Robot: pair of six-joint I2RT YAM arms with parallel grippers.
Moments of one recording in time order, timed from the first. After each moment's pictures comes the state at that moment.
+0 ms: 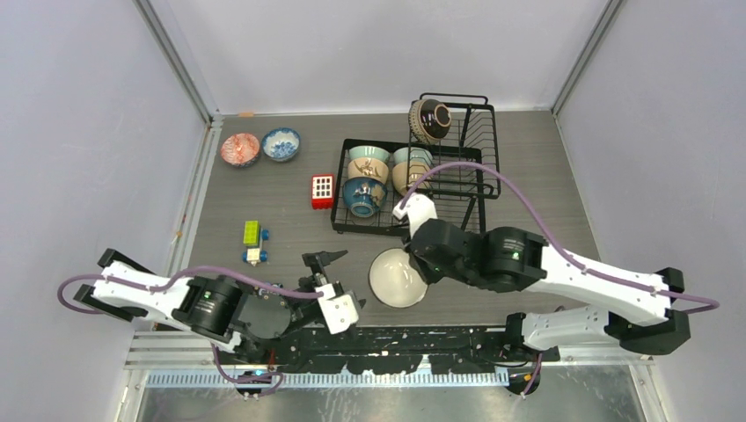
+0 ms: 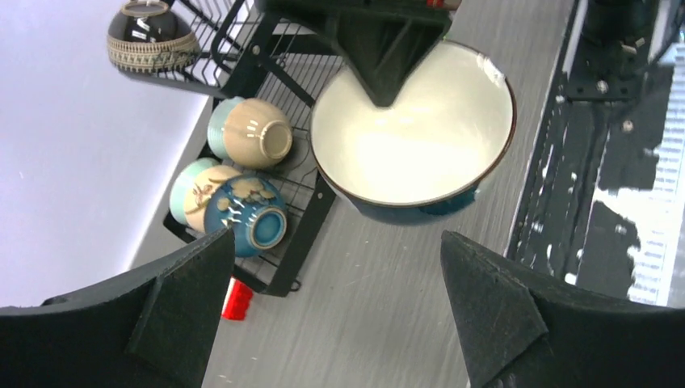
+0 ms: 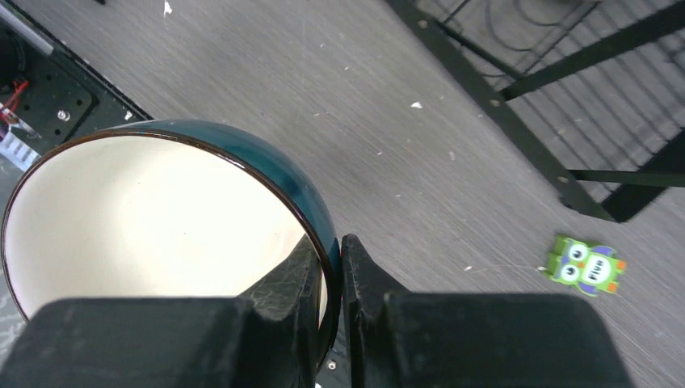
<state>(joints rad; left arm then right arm) -1.85 0.78 1.05 -0.64 -0.75 0.29 1.28 1.15 1.28 -0.99 0.38 0.45</state>
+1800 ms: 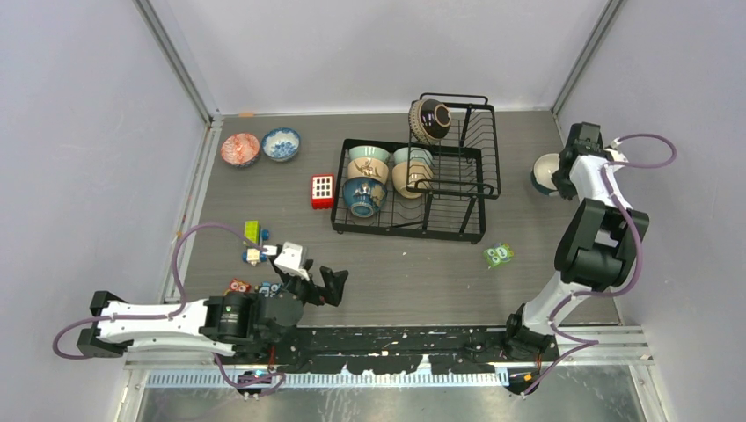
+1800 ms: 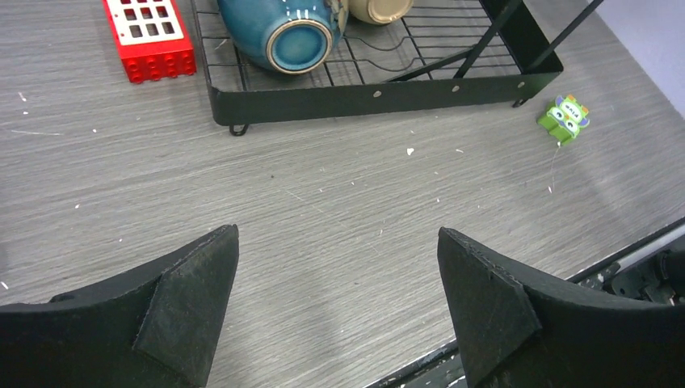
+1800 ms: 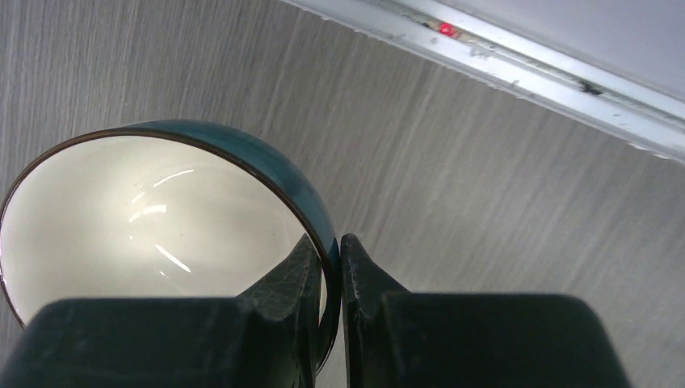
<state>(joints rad) -1.54 0.51 0.46 -0.40 -1.02 -0.66 -0.34 1.70 1.32 -0.66 0.41 0.78</state>
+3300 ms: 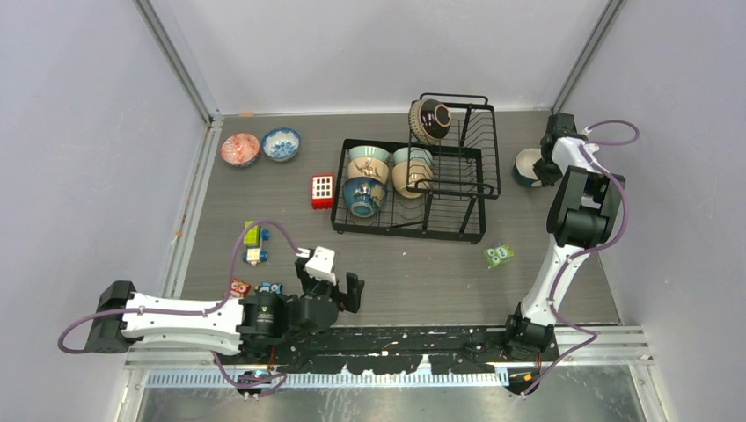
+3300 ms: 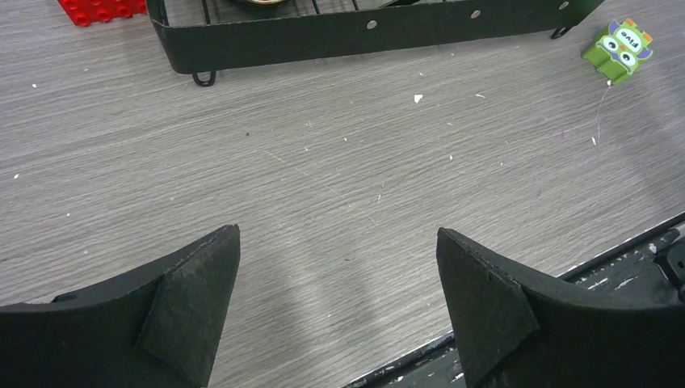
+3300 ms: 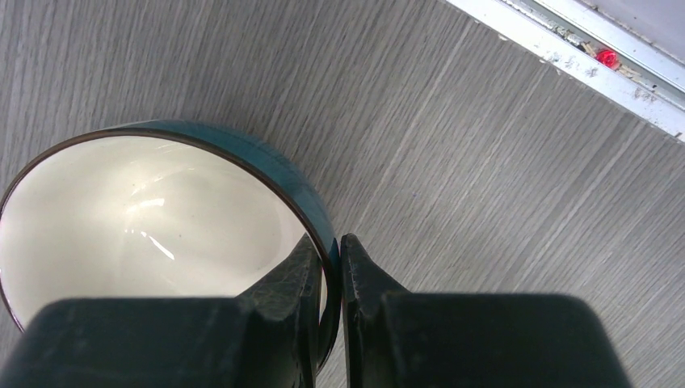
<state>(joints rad) -1.52 0.77 0.44 -0.30 -0.95 -0.76 -0.27 2.10 1.63 -0.65 0.38 0.75</state>
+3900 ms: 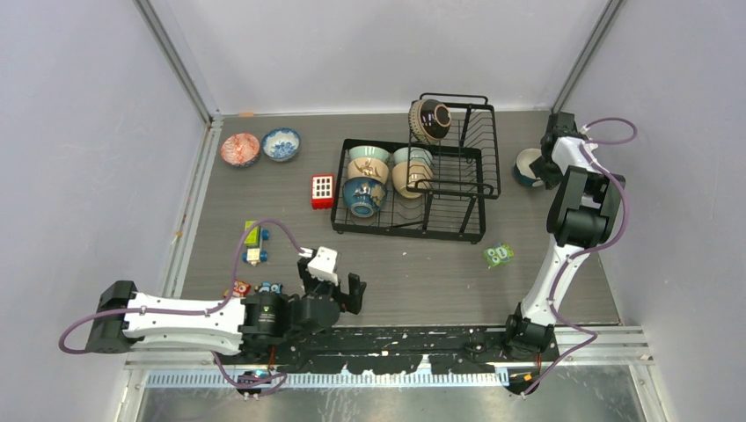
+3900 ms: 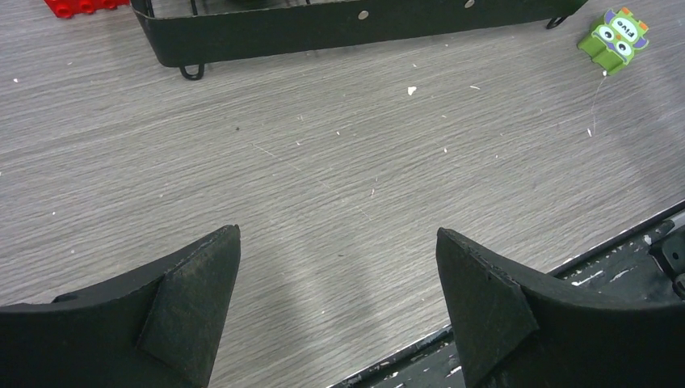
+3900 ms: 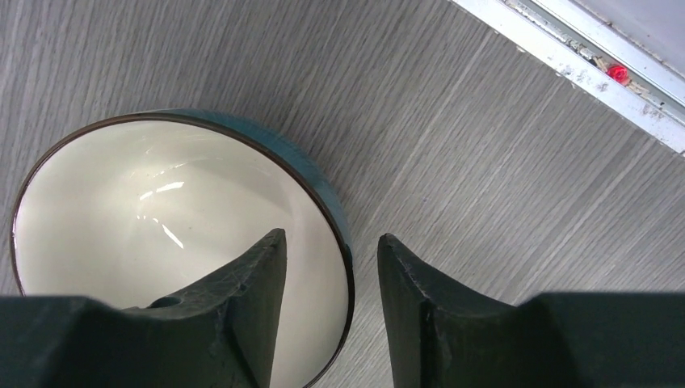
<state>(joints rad) -1.51 0.79 0.44 -0.28 -0.92 -0.76 -0.27 2.11 1.63 -0.64 0.36 0.71</state>
